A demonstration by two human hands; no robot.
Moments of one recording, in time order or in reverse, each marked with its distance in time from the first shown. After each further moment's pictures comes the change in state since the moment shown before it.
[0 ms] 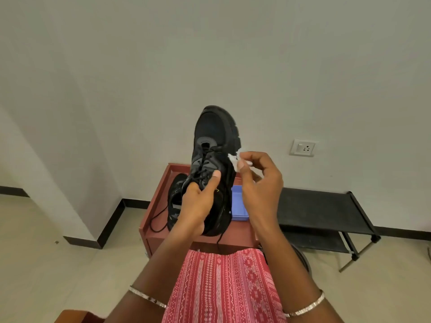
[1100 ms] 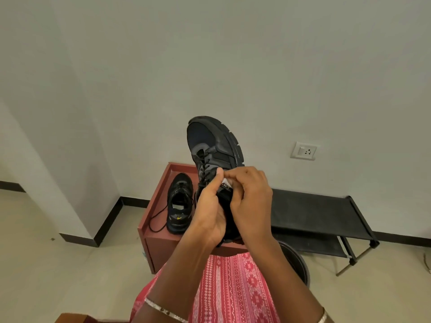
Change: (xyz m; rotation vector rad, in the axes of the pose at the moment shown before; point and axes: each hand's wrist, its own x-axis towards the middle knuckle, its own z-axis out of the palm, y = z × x) left_hand -0.023 0.008 0.015 -0.708 -0.301 -0.119; right_hand -0.023 -0.006 0.011 -0.518 -0.161 -0.253
